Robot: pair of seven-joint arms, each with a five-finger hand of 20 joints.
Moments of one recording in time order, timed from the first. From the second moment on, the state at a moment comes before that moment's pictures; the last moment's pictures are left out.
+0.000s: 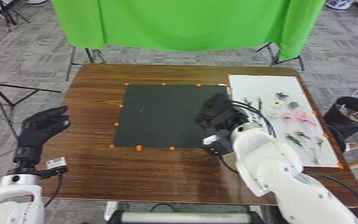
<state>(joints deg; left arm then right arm) 121.8 -56.0 -99.6 -107.4 70.0 17.4 18.2 -81.0 -57.6 54.5 -117.3 -95.6 9.7 39.6</state>
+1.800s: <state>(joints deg) 122.9 -57.0 -93.6 -107.8 68.1 20.5 18.3 -59.9 -71.3 23.9 -97.2 -70.8 43.2 38.4</state>
